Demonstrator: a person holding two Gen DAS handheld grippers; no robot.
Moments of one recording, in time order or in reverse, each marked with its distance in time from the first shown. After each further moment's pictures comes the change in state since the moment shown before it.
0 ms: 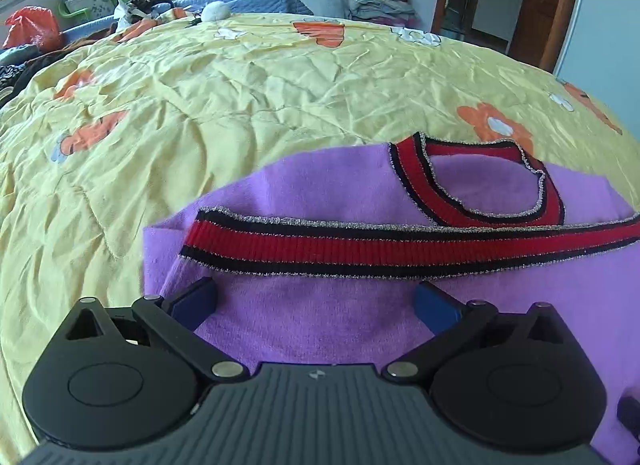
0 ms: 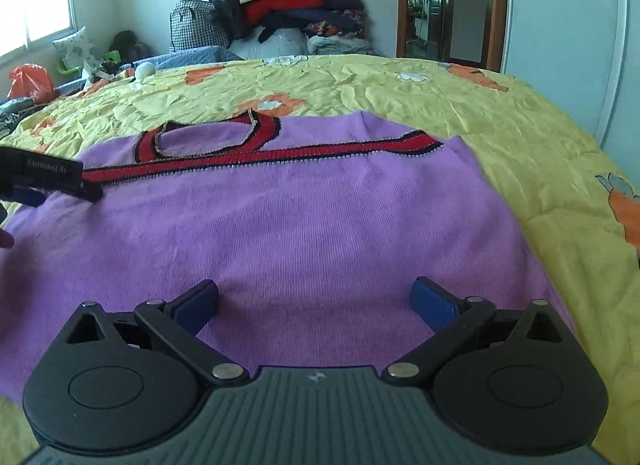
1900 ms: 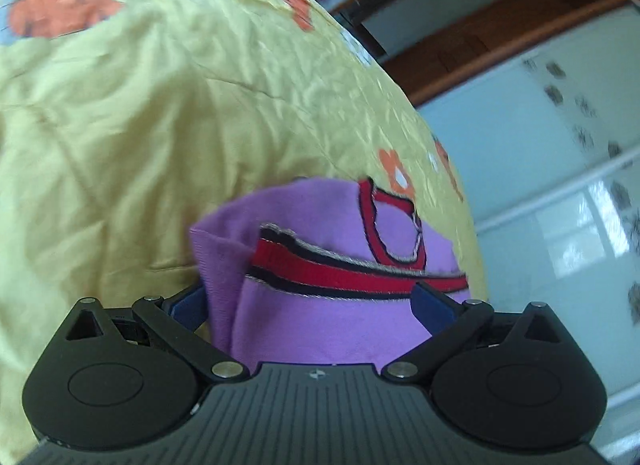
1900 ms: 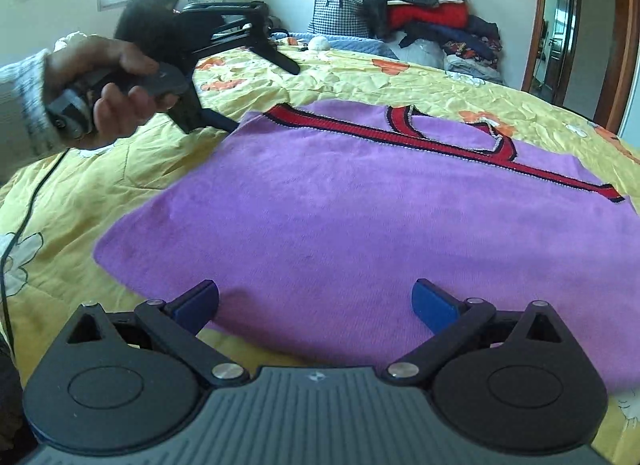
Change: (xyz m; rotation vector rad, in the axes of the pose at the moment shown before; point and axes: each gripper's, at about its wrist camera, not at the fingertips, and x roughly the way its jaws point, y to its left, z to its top) left arm 0.037 0.162 0.035 -0.302 0.210 -0.735; right arm -0.040 0.176 -0.042 -0.286 -0.009 0.255
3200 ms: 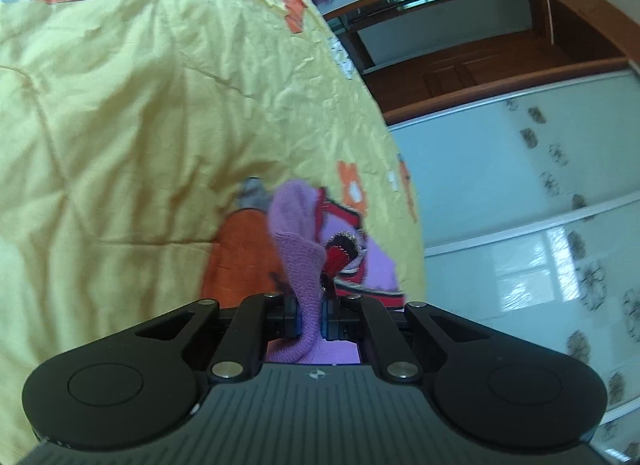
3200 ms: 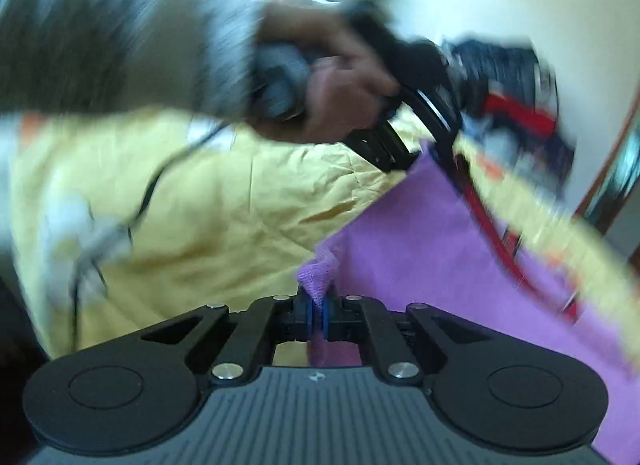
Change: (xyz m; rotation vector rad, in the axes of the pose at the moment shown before) left arm -0.021 -0.010 0.004 -0.196 -0.010 -0.164; right arm 0.001 0.093 0.036 -0.237 -0.093 0.123
